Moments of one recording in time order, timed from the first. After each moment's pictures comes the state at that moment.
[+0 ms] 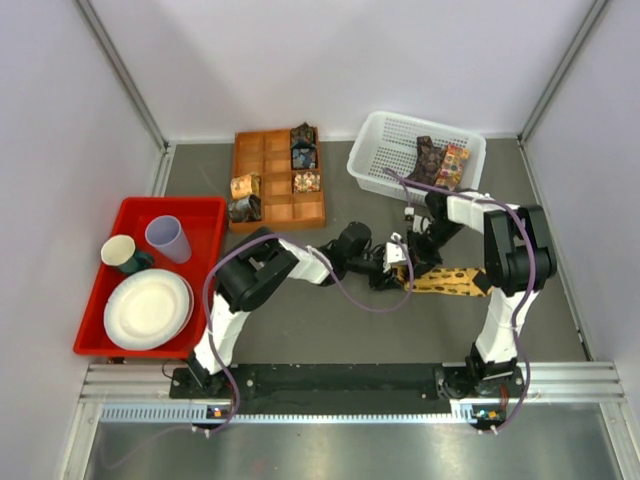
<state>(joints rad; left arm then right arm) -0.86 2.15 1.13 0.58 0.72 0.32 0.19 1.94 1.21 -0.94 -0.54 0.07</state>
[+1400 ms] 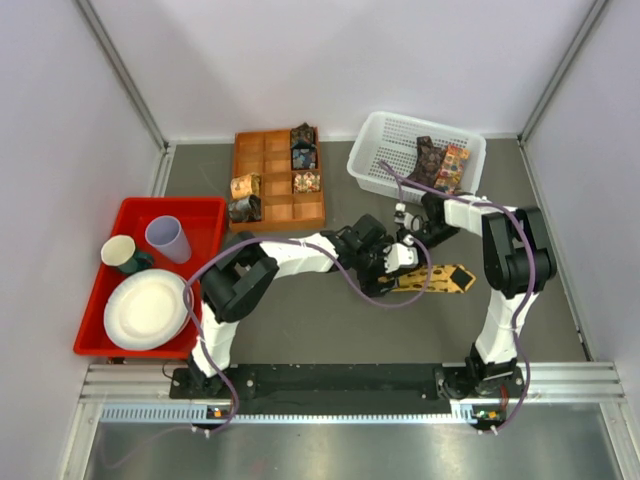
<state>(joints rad) -0.91 2.02 1.32 -0.20 0.38 0.52 0.21 1.93 1.18 -0.86 -0.83 0.06</state>
